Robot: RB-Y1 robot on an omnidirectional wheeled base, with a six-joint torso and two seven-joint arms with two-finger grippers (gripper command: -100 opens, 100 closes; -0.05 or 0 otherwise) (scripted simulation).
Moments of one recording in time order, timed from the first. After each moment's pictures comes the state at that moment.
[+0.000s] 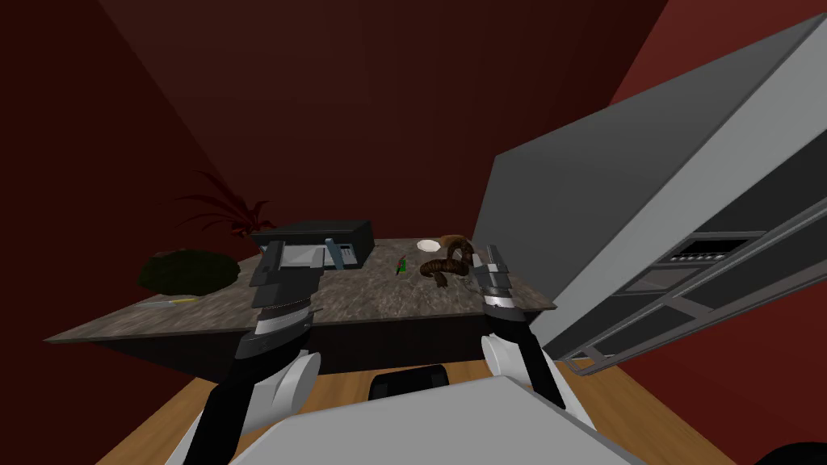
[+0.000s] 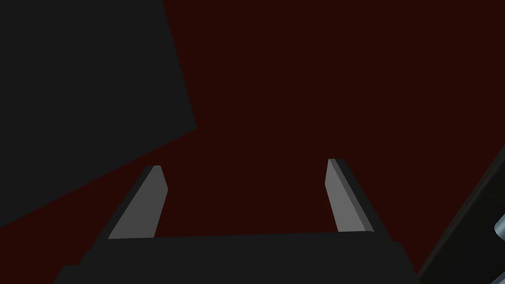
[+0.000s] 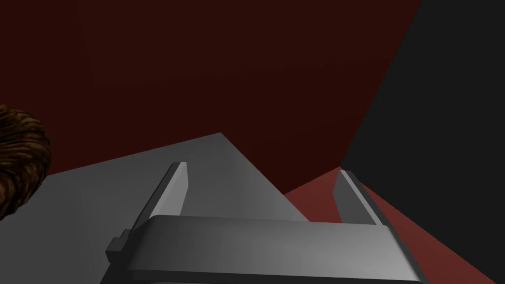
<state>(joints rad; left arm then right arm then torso) 0.46 0.03 0.01 -2.39 0.00 -0.48 0.16 0.52 0.01 -0.03 -2.30 0.02 -0.42 -0.04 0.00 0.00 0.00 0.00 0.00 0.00</state>
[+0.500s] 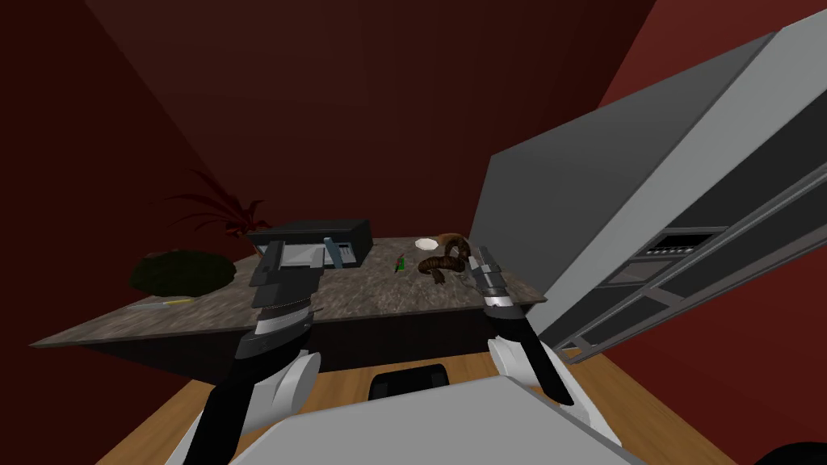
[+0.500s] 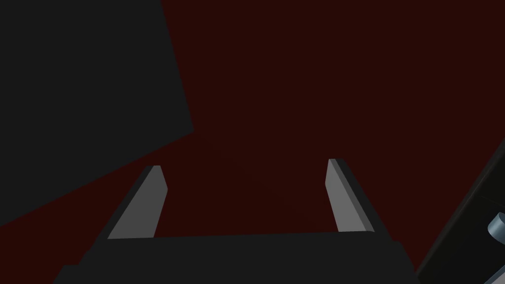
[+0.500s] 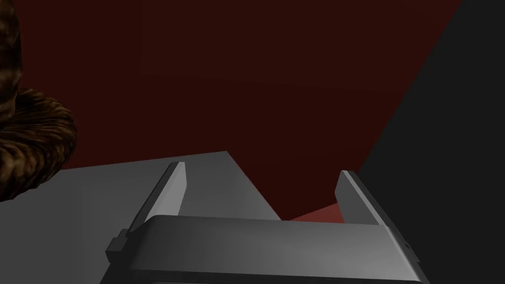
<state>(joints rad) 0.46 0.03 0.01 -2.39 0.00 -0.48 0.16 0.52 -0.12 -0.03 -2.29 0.03 -0.36 -0.02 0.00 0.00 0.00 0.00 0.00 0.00</state>
